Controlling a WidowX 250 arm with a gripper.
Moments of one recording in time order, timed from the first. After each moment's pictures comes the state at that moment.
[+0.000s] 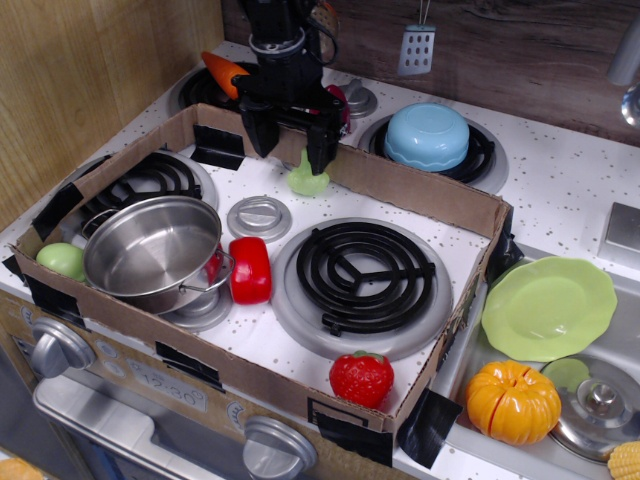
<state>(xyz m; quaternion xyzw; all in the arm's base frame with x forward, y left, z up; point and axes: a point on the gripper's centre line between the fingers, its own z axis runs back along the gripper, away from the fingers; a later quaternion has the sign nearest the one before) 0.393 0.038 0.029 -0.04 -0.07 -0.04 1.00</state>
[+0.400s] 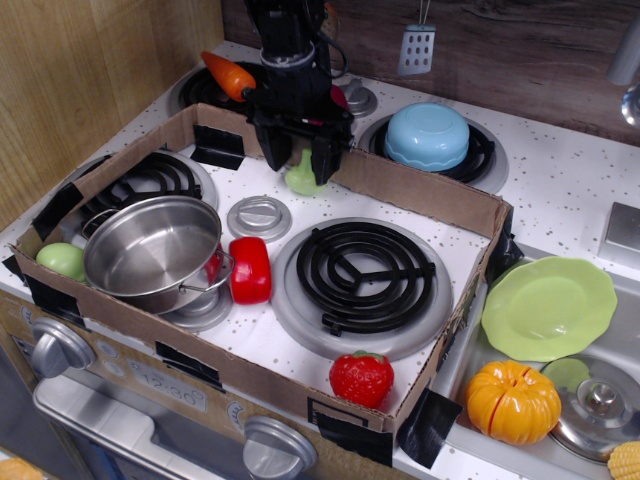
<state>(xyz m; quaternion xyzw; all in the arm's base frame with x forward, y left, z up) 0.393 0.028 0.020 -0.04 -0.06 -0.04 1.00</state>
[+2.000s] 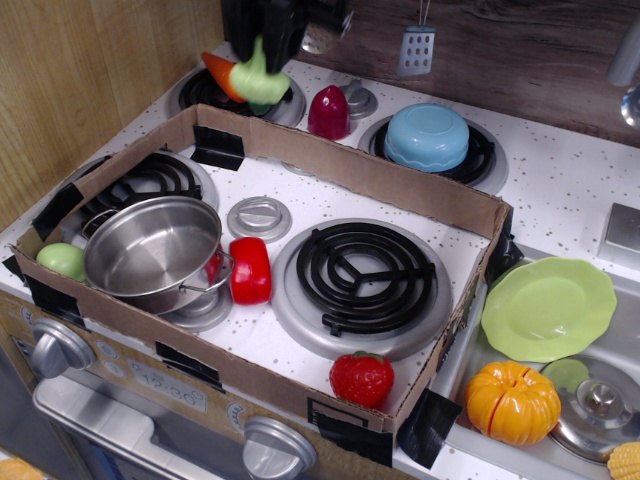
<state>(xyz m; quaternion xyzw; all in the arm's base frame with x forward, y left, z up) 0.309 0.032 0.161 0.06 -0.07 0.01 1.00</state>
